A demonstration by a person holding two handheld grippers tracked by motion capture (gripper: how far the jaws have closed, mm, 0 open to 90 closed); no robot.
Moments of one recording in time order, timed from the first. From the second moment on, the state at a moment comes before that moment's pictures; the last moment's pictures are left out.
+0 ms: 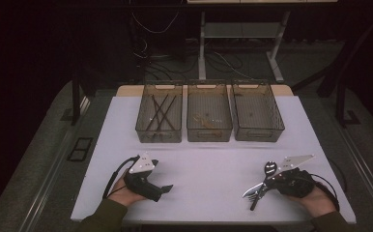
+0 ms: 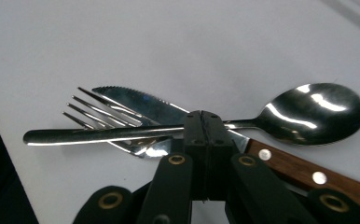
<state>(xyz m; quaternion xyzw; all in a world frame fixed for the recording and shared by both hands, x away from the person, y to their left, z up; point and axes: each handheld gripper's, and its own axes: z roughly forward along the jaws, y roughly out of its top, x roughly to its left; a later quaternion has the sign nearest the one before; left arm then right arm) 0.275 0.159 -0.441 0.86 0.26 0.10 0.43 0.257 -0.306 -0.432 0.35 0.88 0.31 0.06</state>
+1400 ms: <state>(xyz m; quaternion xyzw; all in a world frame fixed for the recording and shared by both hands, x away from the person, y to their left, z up) 0.274 0.158 -0.442 0.86 0.26 0.10 0.43 0.240 -0.286 -0.439 0.31 0.89 0.33 0.03</state>
